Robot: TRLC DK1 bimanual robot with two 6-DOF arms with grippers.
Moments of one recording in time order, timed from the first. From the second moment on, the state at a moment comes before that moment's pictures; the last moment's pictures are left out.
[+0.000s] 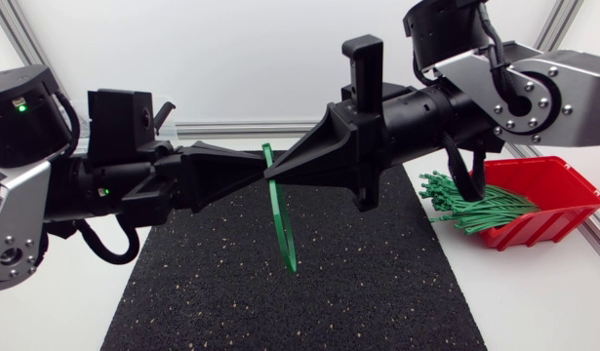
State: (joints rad) left arm -0.45 1.15 0.65 0.44 0.96 -0.40; right arm 0.51 1.43 1.13 -0.32 -1.25 1.04
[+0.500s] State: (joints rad) left arm -0.47 1.11 0.63 0.40 0.94 -0.39; right arm 0.48 1.44 1.13 -0.30 -1.26 1.05
